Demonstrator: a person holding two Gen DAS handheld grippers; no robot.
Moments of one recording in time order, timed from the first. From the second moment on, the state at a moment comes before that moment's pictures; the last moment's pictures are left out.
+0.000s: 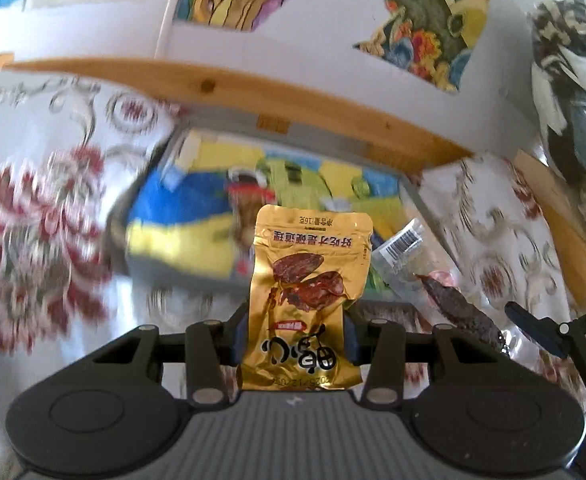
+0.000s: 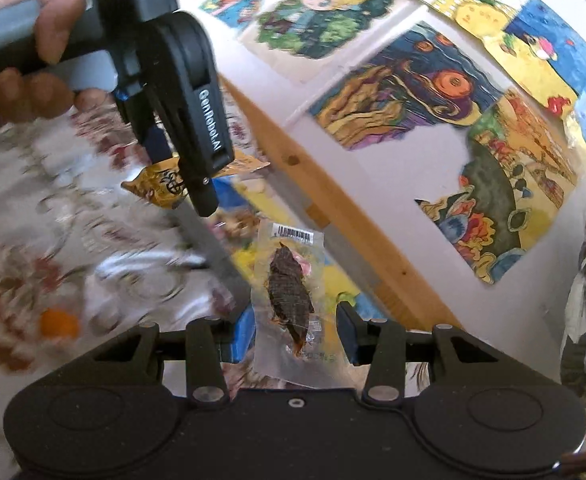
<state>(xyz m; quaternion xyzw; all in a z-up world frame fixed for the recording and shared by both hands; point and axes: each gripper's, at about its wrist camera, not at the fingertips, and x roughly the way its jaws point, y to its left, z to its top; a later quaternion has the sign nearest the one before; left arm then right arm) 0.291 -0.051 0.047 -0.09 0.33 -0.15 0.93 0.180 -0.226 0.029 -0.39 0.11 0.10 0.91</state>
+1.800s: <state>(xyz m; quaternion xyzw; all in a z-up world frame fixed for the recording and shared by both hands) 0.313 -0.041 0.062 -0.06 0.27 -0.06 0.96 0.242 -0.257 0.078 -0.09 0.13 0.03 0.99</state>
